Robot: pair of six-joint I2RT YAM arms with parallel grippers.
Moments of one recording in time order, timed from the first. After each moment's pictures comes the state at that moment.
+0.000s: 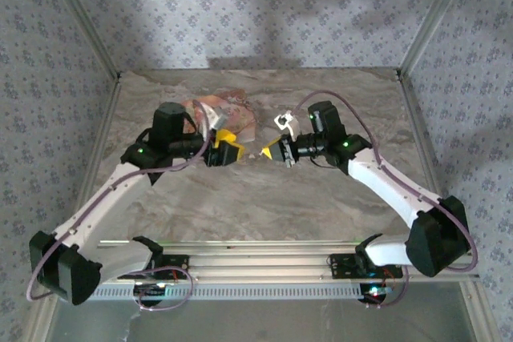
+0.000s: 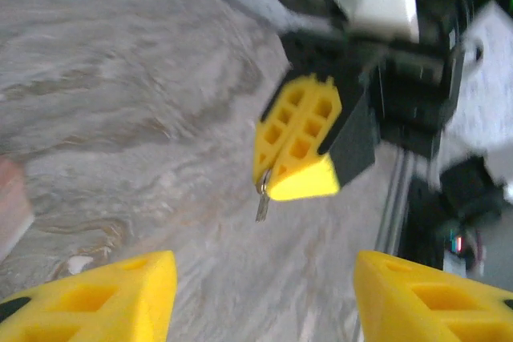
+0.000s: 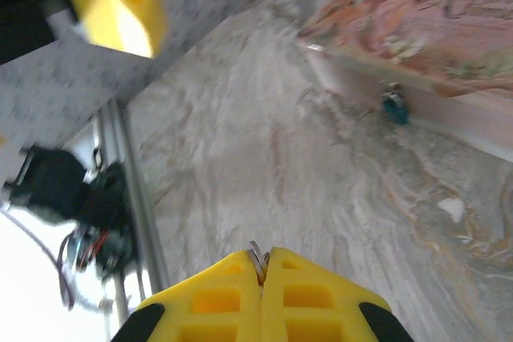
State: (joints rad) left arm -0.47 1.11 0.98 -0.33 0.69 -0.12; right arm 0.53 1.32 0.99 -0.26 -0.70 0.13
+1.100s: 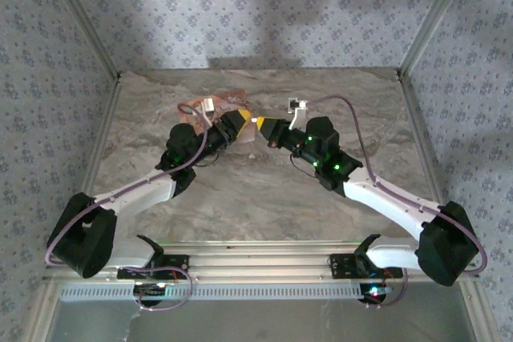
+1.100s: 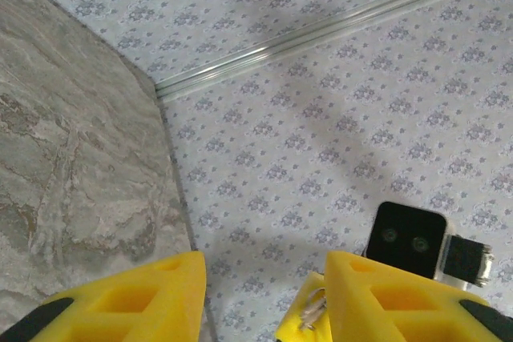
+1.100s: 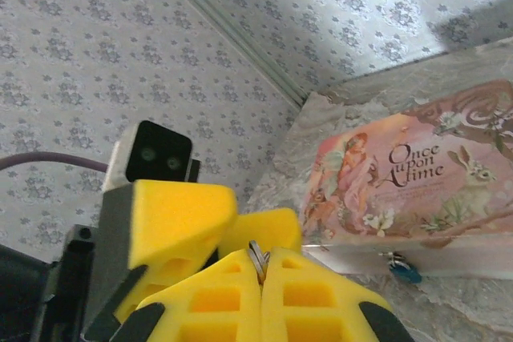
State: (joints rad) left arm -0.59 1.32 0.68 0.73 0.32 -1.28; right arm 0.71 1.24 0.84 0.34 -0.15 0.74
